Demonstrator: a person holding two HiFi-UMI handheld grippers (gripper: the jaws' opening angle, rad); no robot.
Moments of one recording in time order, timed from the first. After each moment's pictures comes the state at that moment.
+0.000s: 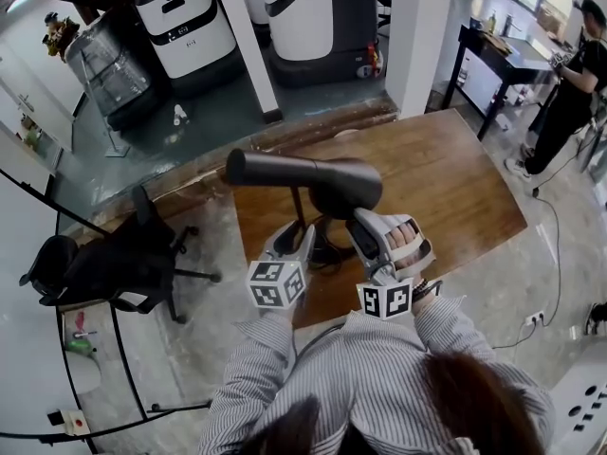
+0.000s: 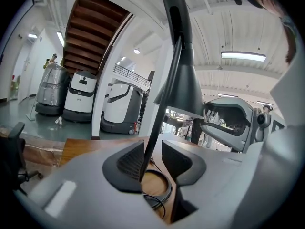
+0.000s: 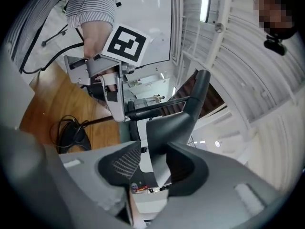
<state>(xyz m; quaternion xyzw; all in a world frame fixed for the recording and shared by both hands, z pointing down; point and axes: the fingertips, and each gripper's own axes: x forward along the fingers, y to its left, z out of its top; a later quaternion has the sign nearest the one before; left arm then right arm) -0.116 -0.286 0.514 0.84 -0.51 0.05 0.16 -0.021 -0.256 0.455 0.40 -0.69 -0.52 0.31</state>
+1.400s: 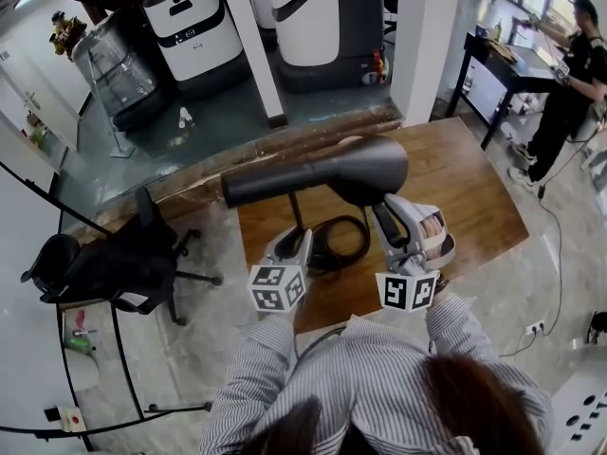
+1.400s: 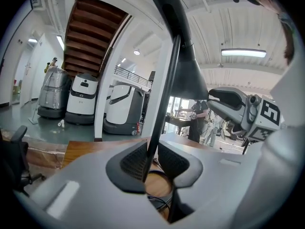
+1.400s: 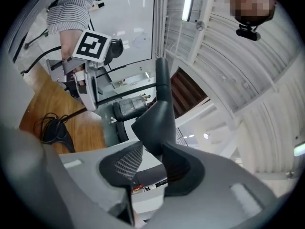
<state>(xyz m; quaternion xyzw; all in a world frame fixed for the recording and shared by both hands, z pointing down) -0.119 -0.294 0.520 0.83 -0.53 0.05 0.15 0.032 -0.284 0.407 0.47 -0.70 -0.48 0.25</state>
